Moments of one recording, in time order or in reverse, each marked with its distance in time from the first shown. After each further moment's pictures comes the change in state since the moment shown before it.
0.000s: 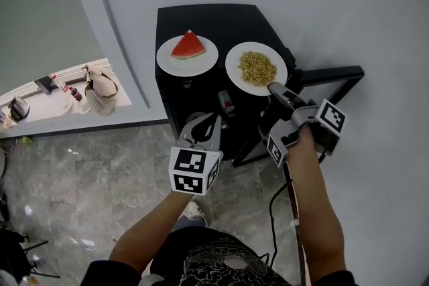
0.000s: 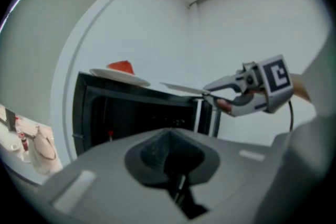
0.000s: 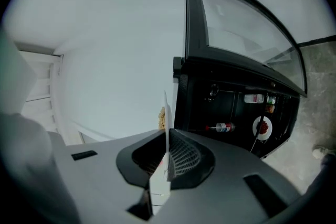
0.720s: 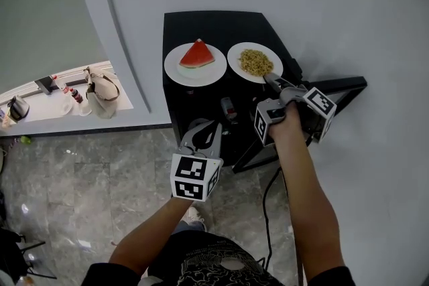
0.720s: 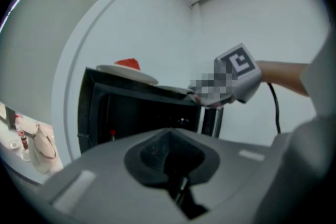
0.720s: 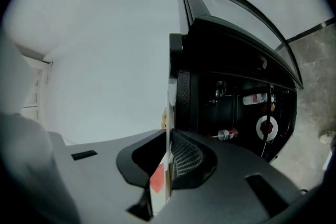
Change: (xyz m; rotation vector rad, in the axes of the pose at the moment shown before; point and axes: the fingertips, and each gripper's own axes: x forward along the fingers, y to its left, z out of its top) left arm 0.004 0.025 -0.004 -0.017 0.006 0.002; right arm 0.071 -0.003 0.011 0.085 -0.143 -0.078
